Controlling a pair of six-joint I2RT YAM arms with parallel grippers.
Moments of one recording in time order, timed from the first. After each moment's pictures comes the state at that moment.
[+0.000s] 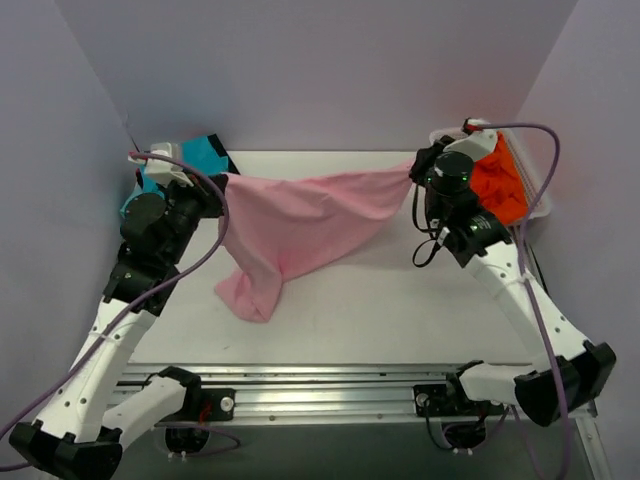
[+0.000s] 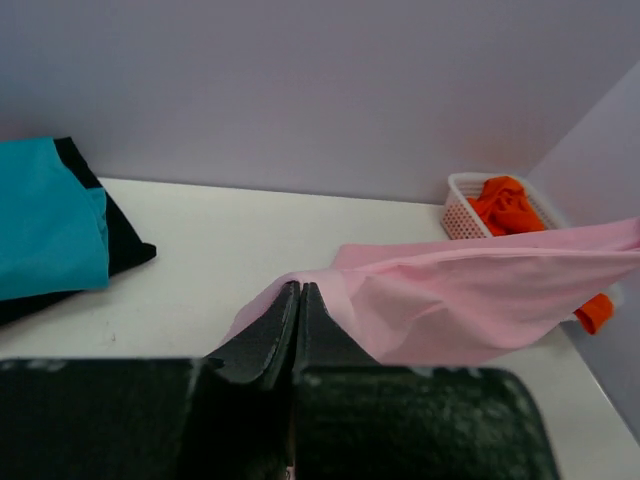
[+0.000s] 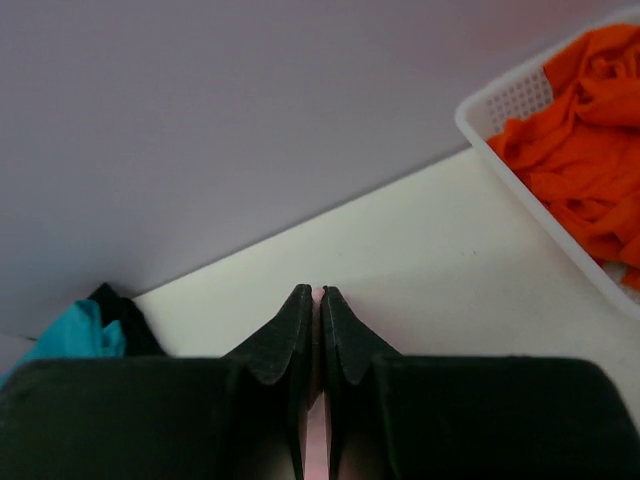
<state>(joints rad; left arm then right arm) -0.36 1.00 1.10 -0.08 -0.11 -0.38 0.39 1.31 1.28 -0.14 0.54 0.54</state>
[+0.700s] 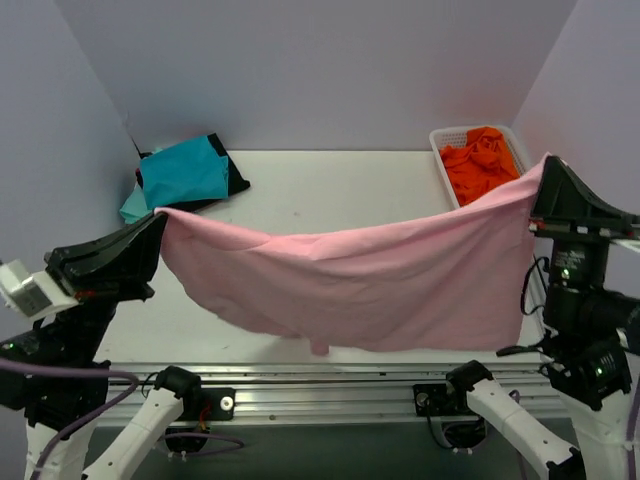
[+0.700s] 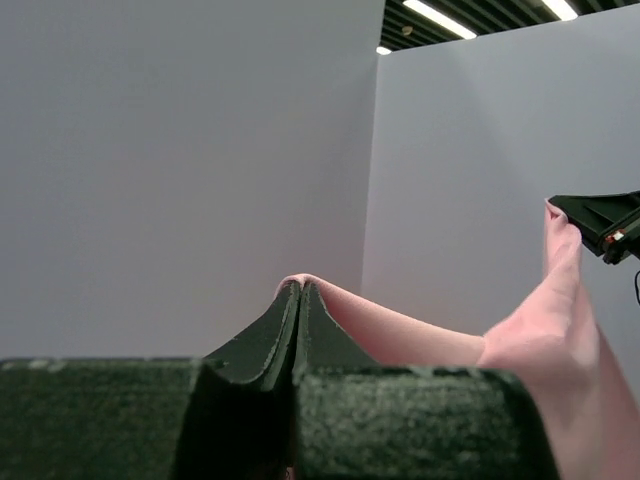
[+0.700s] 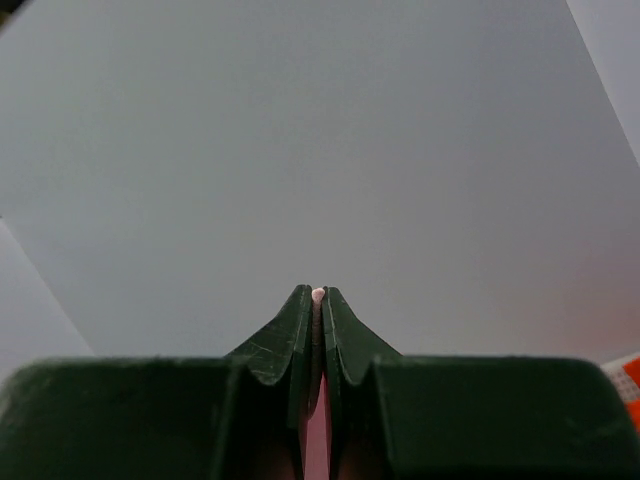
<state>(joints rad) -0.37 0.48 1.17 0.07 0.26 -0.33 0.43 0.58 1.20 0.08 0.41 0.33</state>
